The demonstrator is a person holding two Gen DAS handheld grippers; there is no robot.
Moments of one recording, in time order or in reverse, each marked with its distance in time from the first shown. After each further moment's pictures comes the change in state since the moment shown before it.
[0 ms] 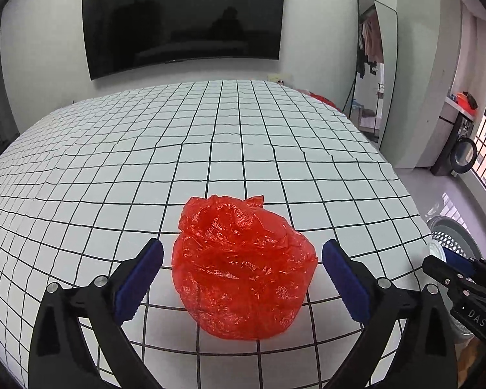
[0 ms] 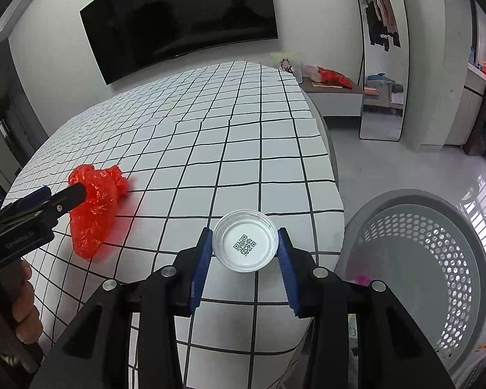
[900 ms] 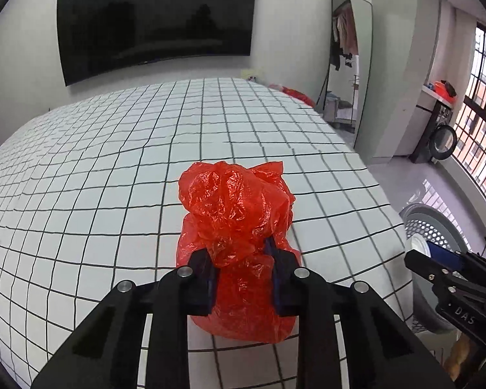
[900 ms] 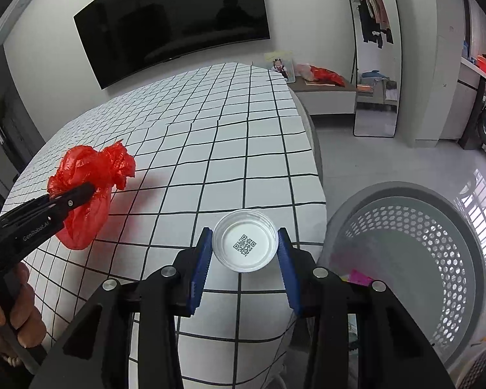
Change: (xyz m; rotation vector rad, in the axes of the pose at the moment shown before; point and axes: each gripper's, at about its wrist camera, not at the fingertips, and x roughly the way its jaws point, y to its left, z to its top) left arm -0.014 -0.035 0.000 0.074 -0.008 -0.108; right arm -0.017 -0.016 -0.008 0.039 -0.016 -0.025
